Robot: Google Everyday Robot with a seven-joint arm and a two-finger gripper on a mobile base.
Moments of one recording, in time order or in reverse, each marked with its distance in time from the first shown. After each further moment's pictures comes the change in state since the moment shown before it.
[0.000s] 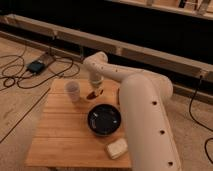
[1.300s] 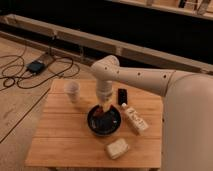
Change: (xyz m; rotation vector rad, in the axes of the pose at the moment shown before) arm -0.037 0.158 -0.062 -0.156 -0.061 -0.028
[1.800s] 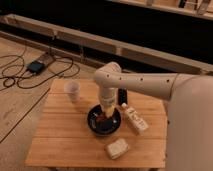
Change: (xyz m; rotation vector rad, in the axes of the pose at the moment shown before) arm 0.003 0.024 0.018 -0.018 0.014 0.020
